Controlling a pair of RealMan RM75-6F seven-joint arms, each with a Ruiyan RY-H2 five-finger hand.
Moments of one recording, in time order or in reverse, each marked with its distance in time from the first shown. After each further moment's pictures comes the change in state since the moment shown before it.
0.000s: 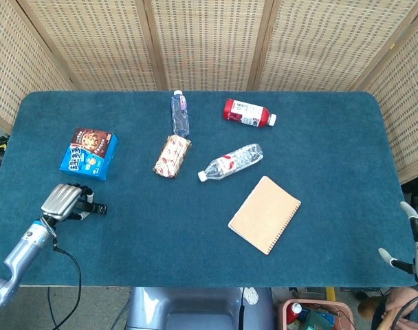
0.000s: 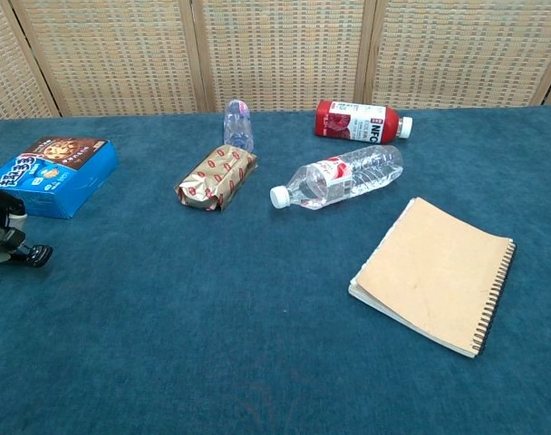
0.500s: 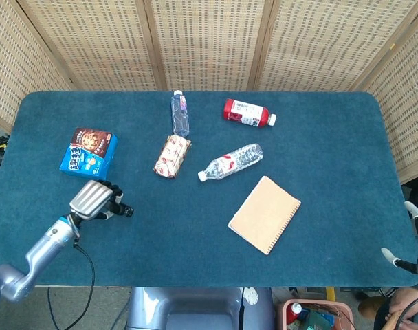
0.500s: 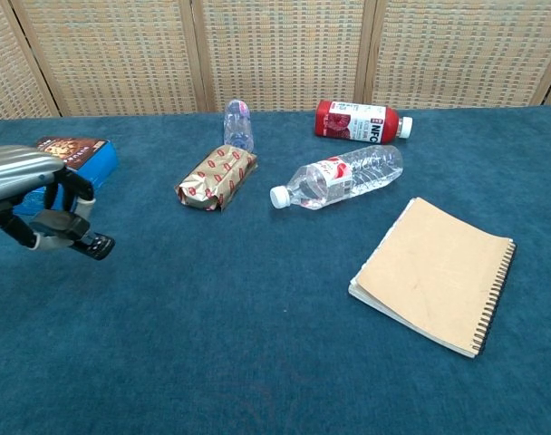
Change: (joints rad) left arm -0.109 0.071 -0.038 -0.307 0.043 -0.018 0.289; right arm -0.001 0.011 0.008 0.006 0.026 -0.011 0.034
